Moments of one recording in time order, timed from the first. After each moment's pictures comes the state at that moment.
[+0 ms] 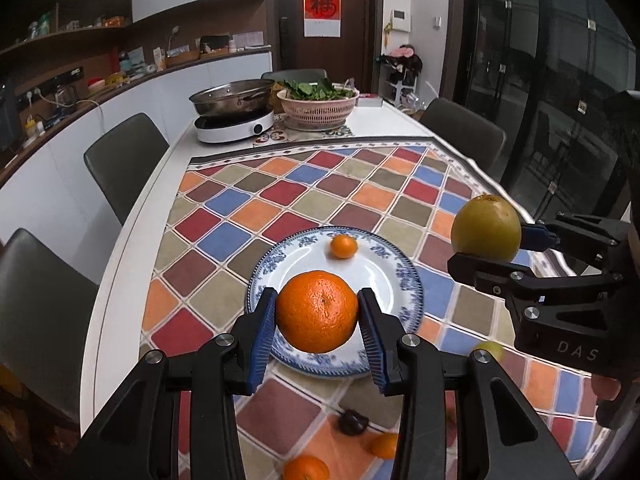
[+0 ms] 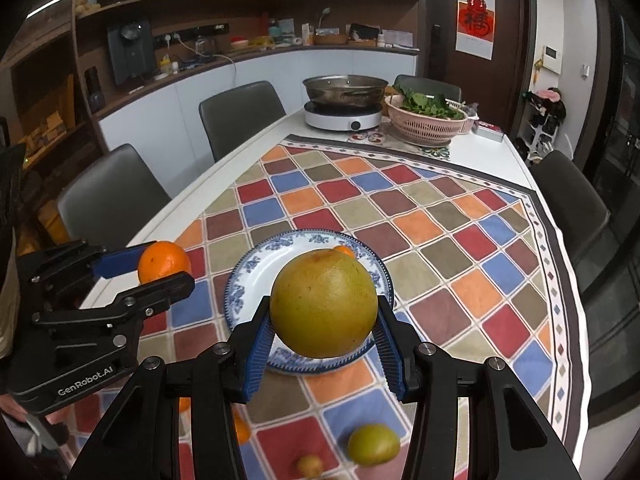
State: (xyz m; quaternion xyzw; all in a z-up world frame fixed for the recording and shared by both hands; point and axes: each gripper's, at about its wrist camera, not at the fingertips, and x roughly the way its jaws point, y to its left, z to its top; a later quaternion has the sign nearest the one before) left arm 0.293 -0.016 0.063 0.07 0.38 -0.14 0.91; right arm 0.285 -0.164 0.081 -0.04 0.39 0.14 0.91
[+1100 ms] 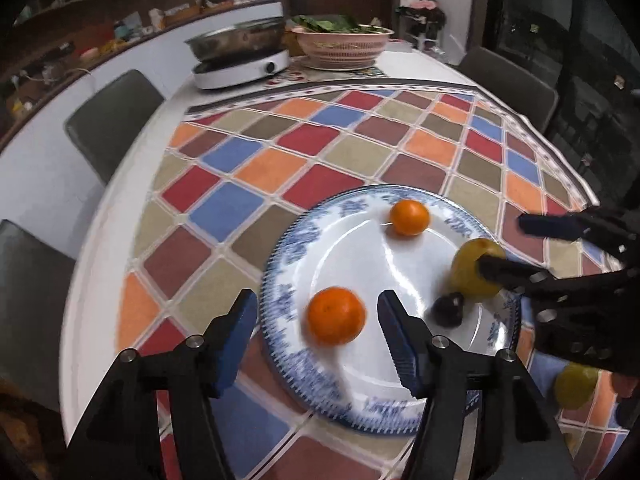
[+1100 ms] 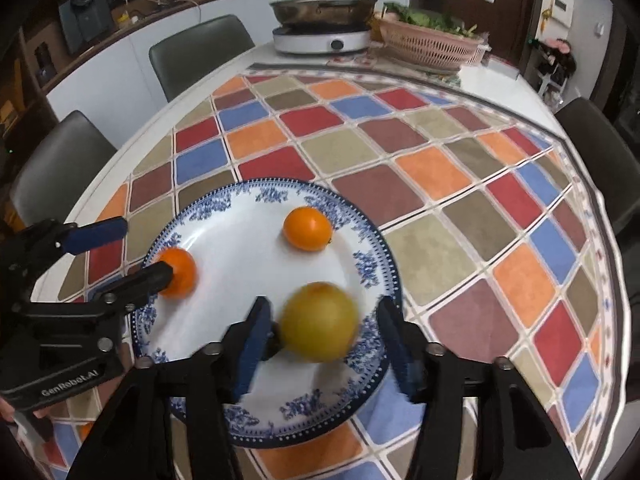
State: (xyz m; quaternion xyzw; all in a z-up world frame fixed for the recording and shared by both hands) left arm 0.381 -0.009 -0.015 0.10 0.45 -0.10 0.88; right arm 0.388 -0.163 -0.021 -0.05 0.49 0.11 0.87
